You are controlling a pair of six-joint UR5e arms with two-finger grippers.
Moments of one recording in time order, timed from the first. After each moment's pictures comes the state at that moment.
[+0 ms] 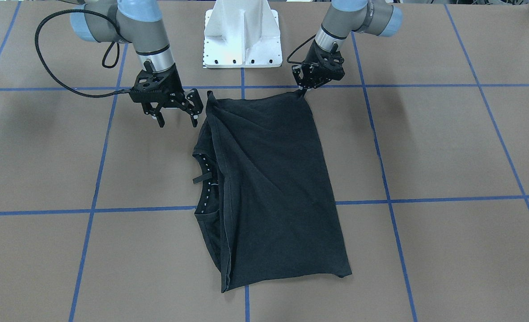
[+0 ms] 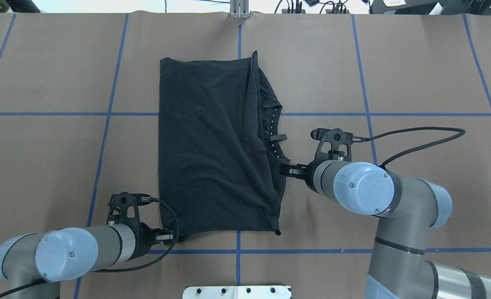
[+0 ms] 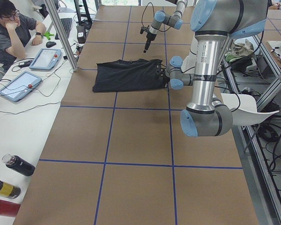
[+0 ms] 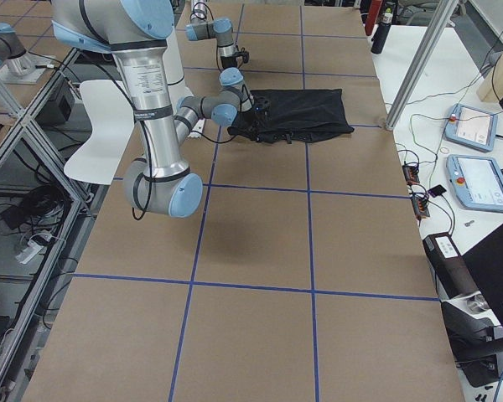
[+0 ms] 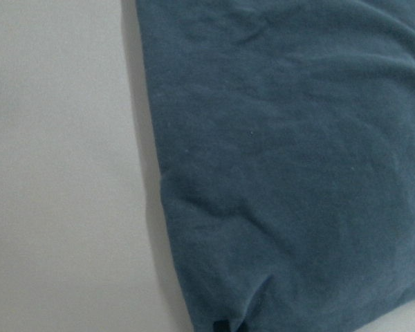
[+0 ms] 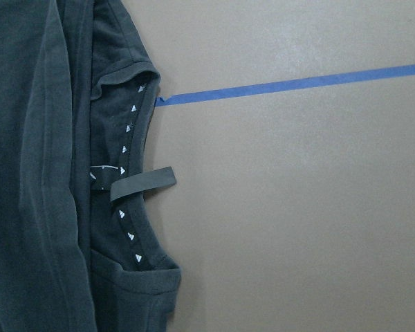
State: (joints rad) left arm -0.18 -1.72 -1.95 -2.13 -1.53 -1.45; right arm 0.35 -1.23 1.93 -1.33 1.45 1.49
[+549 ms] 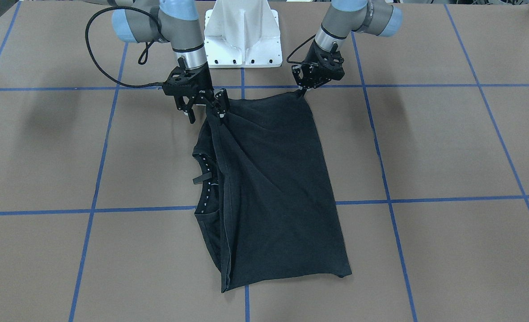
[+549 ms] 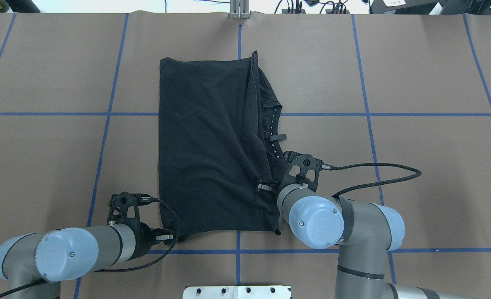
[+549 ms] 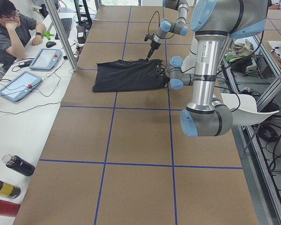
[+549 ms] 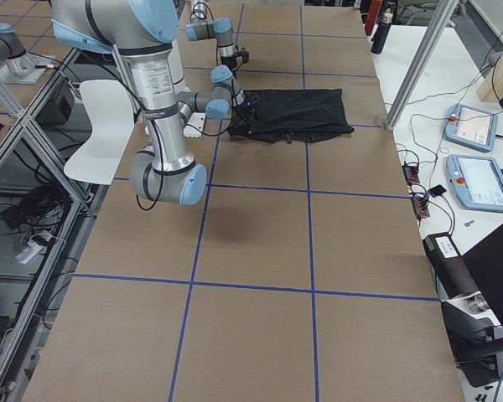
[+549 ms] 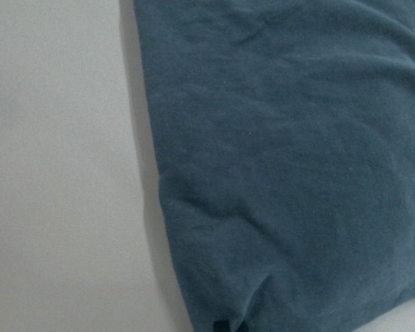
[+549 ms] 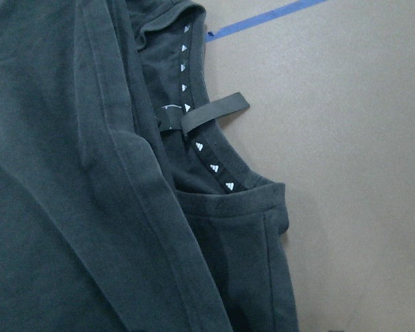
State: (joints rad) left arm -0.18 -1.72 -1.95 -2.13 -1.53 -1.45; right arm 0.24 -1.14 1.84 -1.35 1.31 1.68
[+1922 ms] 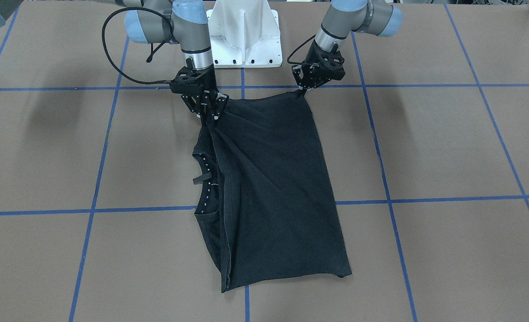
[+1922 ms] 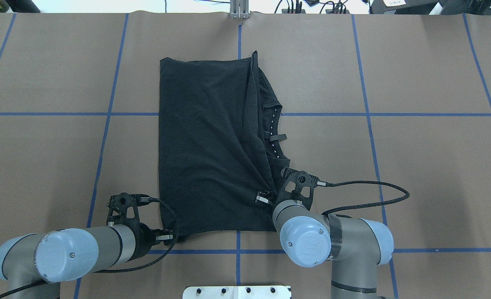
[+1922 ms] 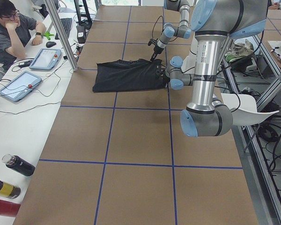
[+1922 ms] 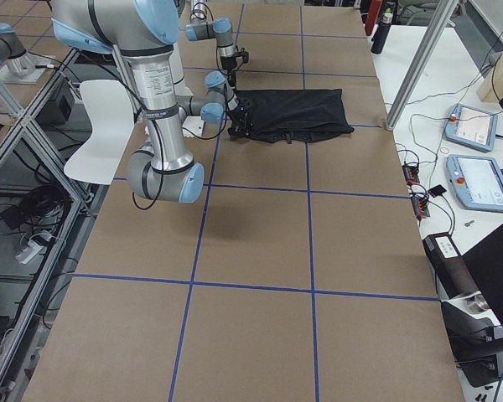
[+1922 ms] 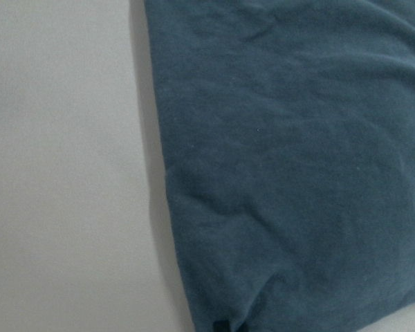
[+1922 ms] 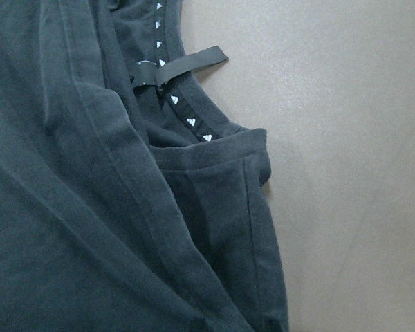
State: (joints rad) left arm -0.18 -1.72 -1.95 -2.13 -1.53 -1.48; right arm 0.19 -1.13 1.80 -1.37 1.25 1.73
